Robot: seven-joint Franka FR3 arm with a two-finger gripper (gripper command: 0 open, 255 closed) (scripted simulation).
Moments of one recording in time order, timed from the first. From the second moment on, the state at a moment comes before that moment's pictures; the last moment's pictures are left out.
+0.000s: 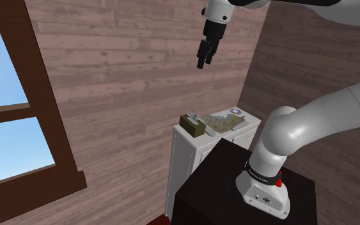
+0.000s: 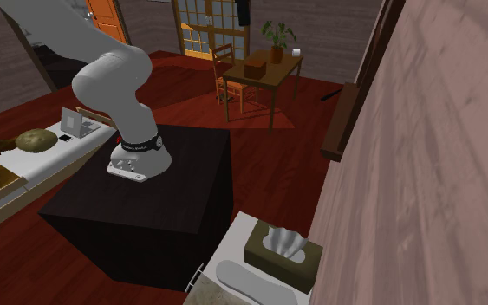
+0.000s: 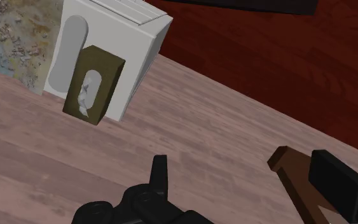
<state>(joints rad) -0.01 -0.74 0.02 -2.26 -0.01 1.65 -0.13</state>
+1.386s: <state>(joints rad) -0.08 -0.40 -0.12 -2.53 -0.30 2.24 -0.42</state>
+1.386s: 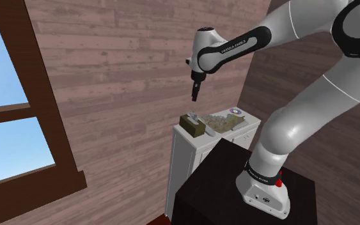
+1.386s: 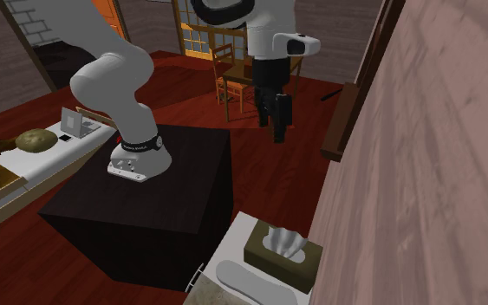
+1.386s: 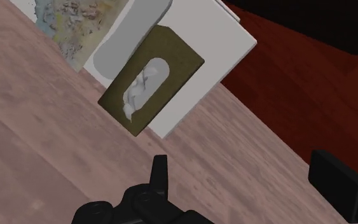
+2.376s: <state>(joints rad) -0.17 0.16 -0.21 -2.36 -0.61 2.67 -0.48</state>
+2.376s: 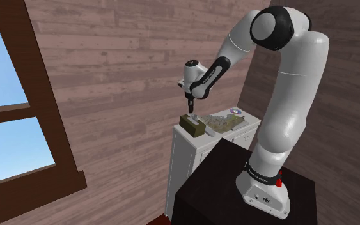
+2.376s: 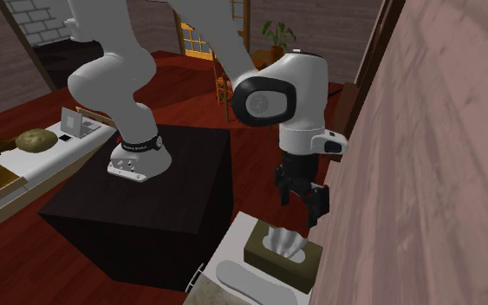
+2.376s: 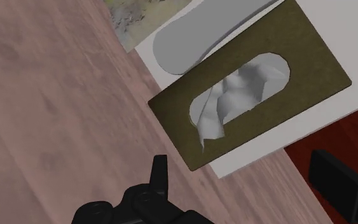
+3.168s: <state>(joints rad) -0.17 0.39 -0.26 -2.26 -0.73 2.81 -0.41</state>
